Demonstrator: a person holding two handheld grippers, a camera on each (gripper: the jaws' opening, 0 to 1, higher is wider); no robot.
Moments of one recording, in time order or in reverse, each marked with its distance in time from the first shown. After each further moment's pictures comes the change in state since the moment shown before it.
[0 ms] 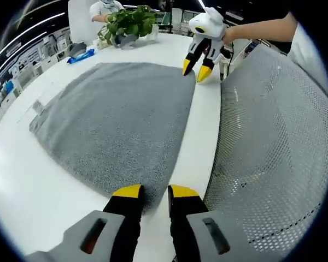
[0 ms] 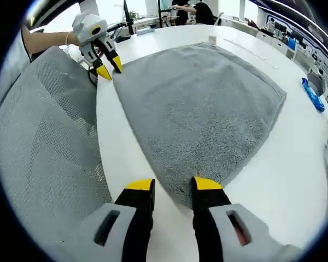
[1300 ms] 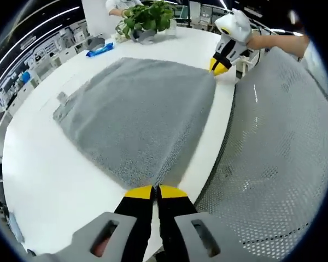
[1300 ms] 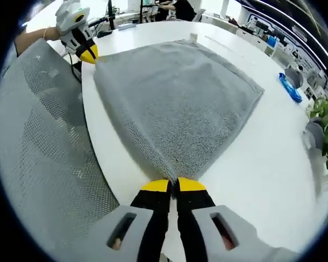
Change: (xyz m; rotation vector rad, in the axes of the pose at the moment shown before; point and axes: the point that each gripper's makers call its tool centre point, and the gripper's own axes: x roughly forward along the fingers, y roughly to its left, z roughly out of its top) left arm -0.040 0.005 0.005 -0.135 0.033 0.144; right arm -0.024 0.002 -0.011 0.090 0.019 -0.191
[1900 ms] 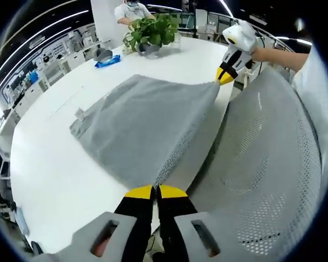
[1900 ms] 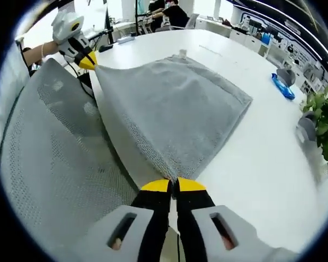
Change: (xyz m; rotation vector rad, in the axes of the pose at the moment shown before) left arm -0.043 -0.021 0.021 0.020 -0.032 0.056; right arm -0.055 0.014 0.010 0.071 -0.043 0.025
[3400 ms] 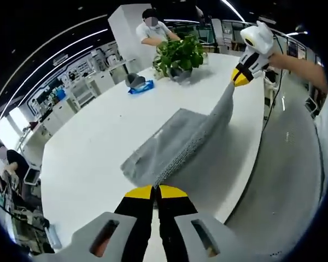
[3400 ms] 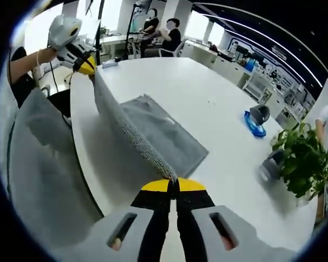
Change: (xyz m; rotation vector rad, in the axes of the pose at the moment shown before) left arm -0.032 0.093 0.090 0.015 -0.135 0.263; right arm -0.041 -0.072 0.111 -0.093 -0.177 -0.217
